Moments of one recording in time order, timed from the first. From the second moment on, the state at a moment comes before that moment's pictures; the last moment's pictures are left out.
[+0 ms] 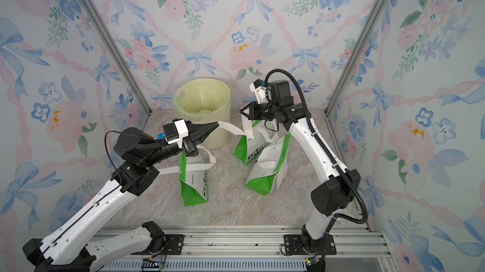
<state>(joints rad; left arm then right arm) -0.66 1.02 1.17 0.24 0.54 0.26 0.40 1.74 1.90 -0.72 -0.57 0.34</state>
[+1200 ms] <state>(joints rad) -0.53 1.21 1.09 0.47 -0.02 -0.81 0.53 1.79 1.98 0.08 -0.57 0.84</state>
